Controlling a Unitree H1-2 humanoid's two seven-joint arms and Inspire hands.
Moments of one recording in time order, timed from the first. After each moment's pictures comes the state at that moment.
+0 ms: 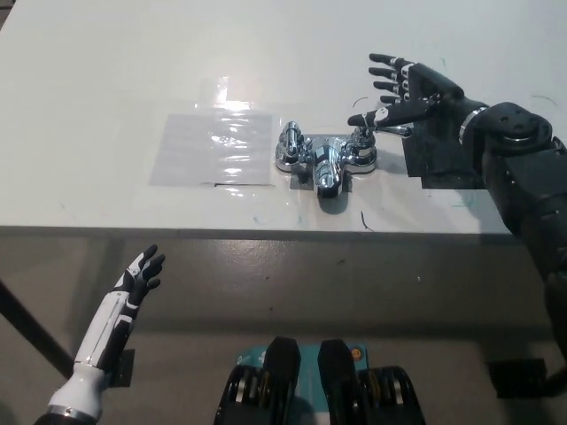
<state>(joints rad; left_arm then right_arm) -0.04 0.22 0.00 0.01 0.02 -0.16 -0.11 -1.17 -0.21 0.06 1.26 0.10 -0.01 0.37</state>
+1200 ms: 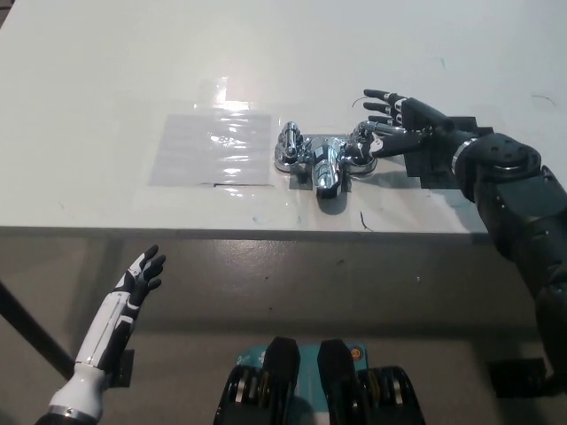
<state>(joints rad) -0.04 0.22 -0.01 0.01 0.03 -0.17 -0.11 -1.13 -0.19 0.02 1.32 0.08 -0.04 0.39</state>
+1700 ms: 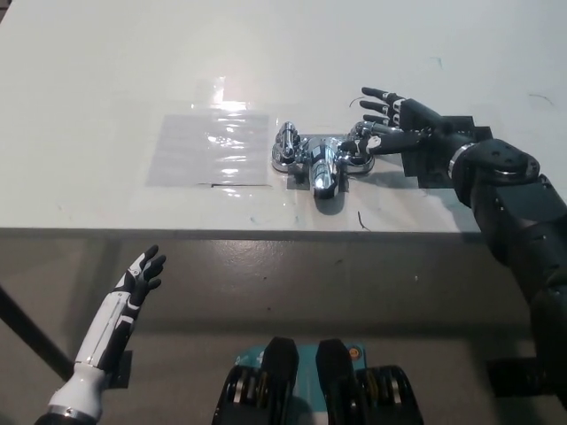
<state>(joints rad) -0.04 0.22 -0.01 0.01 0.03 -0.17 -0.11 -1.12 -0.17 -0.06 1.31 0.11 -0.03 0.41</state>
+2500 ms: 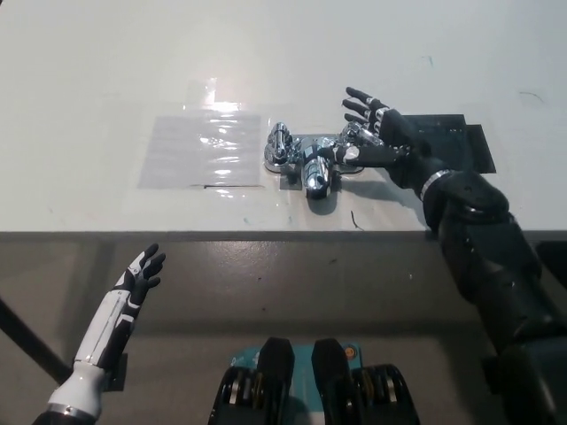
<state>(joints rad) -0.05 0.22 -0.01 0.01 0.04 -0.17 -0.11 -0.95 -0.06 -0.09 1.05 0.10 -0.11 0.29</state>
